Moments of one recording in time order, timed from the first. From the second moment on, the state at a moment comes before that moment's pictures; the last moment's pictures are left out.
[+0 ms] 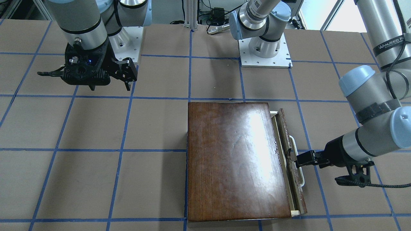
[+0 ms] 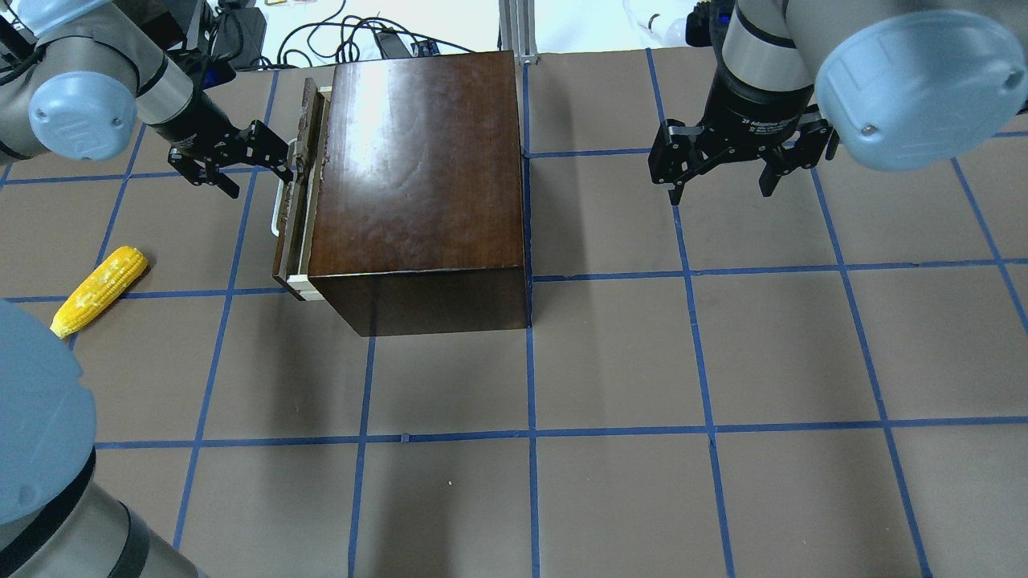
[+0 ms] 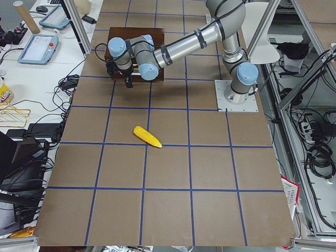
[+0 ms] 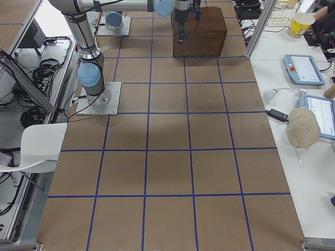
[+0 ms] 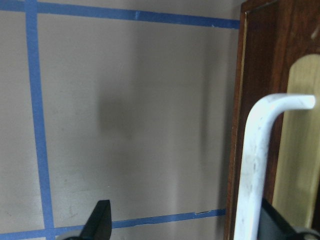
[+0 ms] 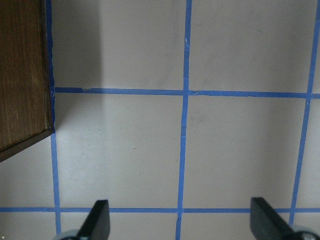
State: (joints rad) left arm -1.27 -2.03 -1.48 -1.29 1.37 0.26; right arm 1.66 -1.53 1.57 -1.60 -1.60 0.06
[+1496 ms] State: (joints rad) left arm -1.17 -1.98 -1.48 -1.29 1.38 0.30; right arm 1.66 -1.53 1.57 -1.60 -1.60 0.06
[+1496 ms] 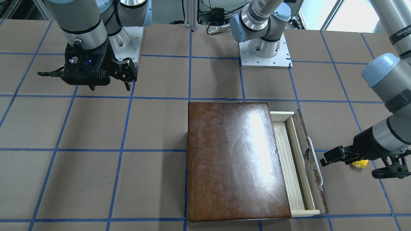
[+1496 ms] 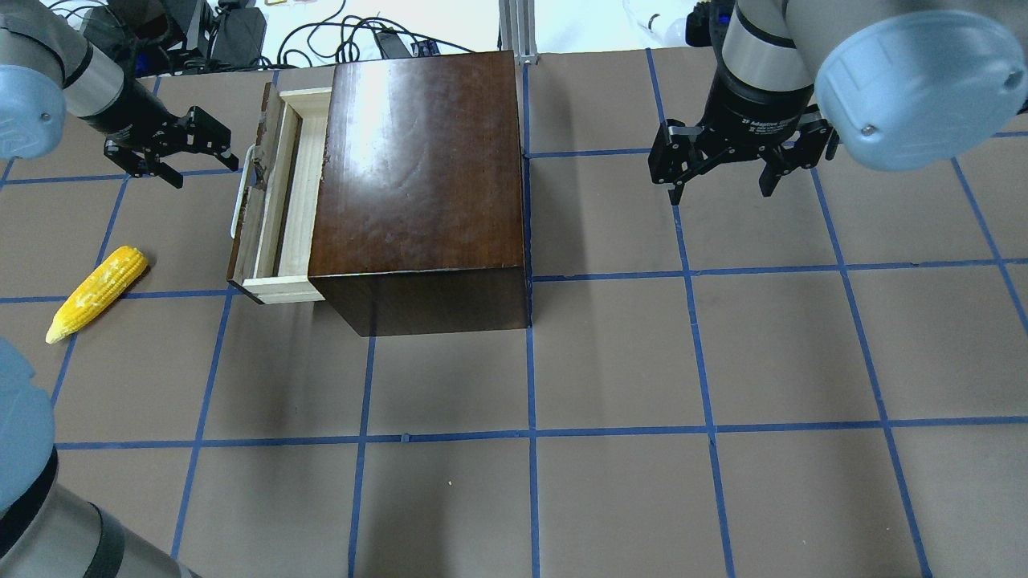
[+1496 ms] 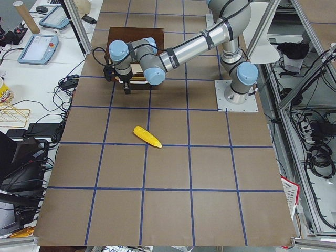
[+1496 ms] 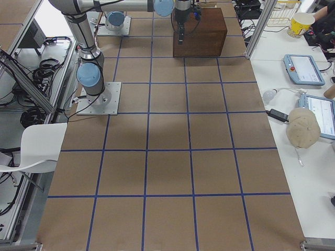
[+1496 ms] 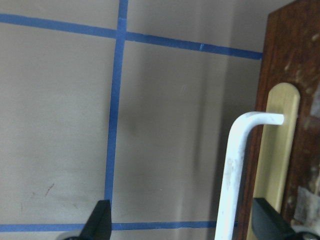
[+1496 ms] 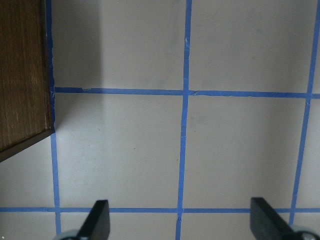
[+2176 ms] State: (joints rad) left arm -1.03 -2.01 -1.49 -1.26 1.58 0.79; right arm 1.66 -1.53 1.57 -1.60 -1.60 0.06
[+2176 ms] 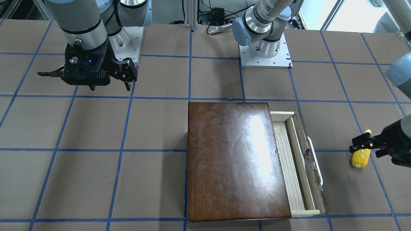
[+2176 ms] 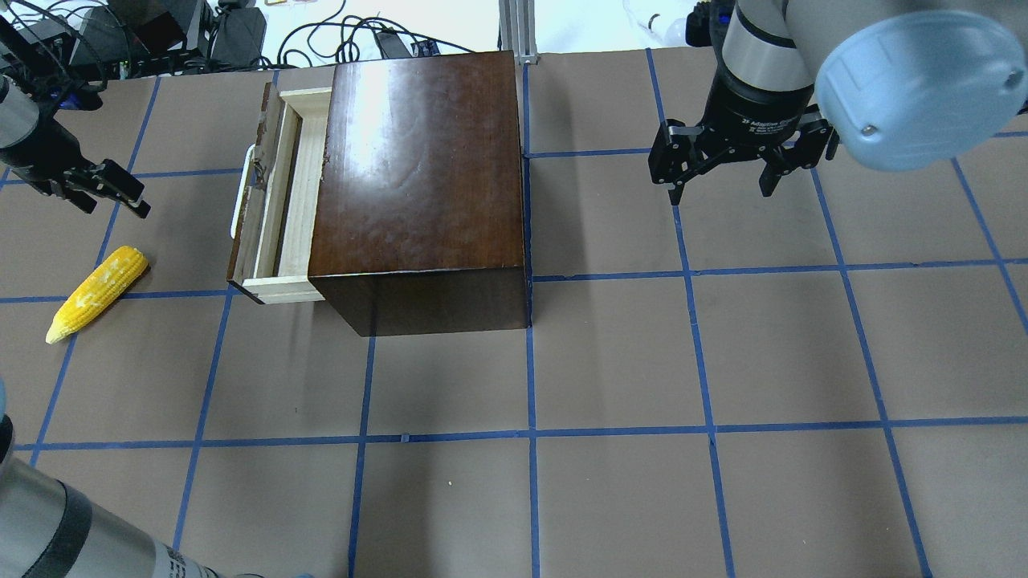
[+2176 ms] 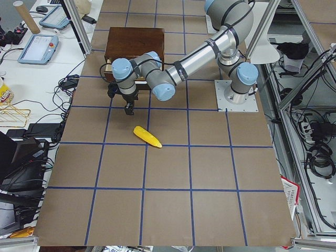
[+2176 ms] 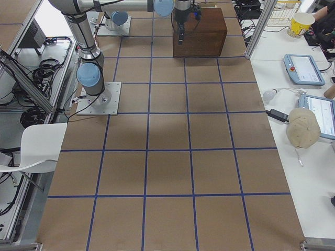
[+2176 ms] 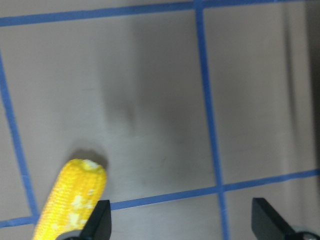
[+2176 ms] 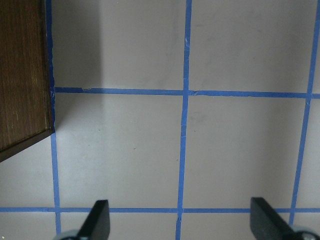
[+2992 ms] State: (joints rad) left arm -0.90 -2.10 -1.54 -1.17 1.66 1.30; right arm 1.66 -1.53 1.57 -1.60 -1.60 0.06
